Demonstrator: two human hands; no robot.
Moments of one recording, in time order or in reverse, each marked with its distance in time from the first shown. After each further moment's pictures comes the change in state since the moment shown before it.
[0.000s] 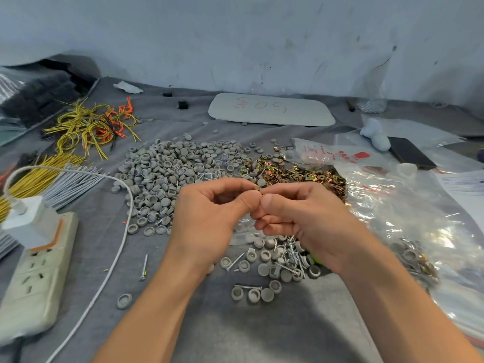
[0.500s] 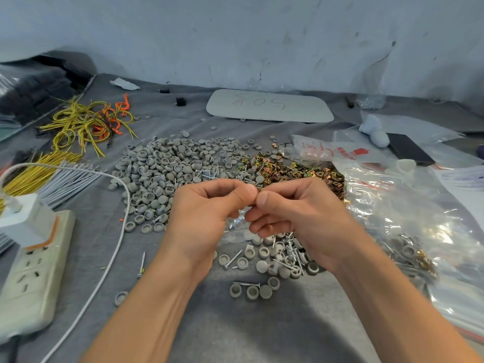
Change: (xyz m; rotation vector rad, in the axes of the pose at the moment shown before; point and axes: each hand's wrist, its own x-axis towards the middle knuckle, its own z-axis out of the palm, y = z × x) left_hand -0.002 0.007 0.003 -0.215 -0.009 -0.208; right_hand -0.005 0.000 0.008 -0.074 0.011 -0.088
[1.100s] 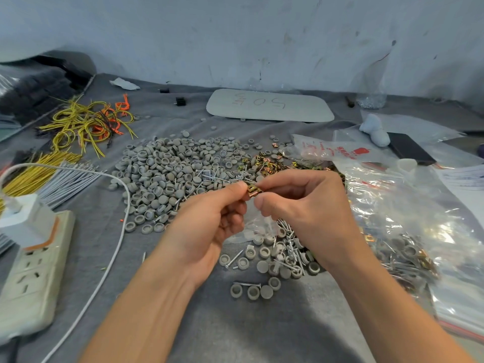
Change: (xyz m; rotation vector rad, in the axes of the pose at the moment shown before) left_hand 0.000 0.001 0.000 -0.183 -0.011 -0.333; right_hand 0.001 0.008 -0.002 -0.248 0.238 -0.269
